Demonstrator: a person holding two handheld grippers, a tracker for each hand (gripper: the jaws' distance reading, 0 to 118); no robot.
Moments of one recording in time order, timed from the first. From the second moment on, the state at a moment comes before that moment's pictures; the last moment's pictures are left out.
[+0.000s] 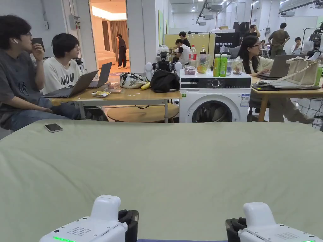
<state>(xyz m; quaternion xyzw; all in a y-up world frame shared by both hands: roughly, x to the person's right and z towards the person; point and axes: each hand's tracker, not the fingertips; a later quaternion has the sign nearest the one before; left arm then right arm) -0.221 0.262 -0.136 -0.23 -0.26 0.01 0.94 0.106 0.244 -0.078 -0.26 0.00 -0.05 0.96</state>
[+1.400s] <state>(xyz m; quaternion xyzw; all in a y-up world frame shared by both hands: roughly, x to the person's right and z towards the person) -0.423 0.241 -0.196 -0.28 -0.15 0.36 0.88 0.160 0.226 -0.027 -0.28 -0.02 -0.14 0.95</state>
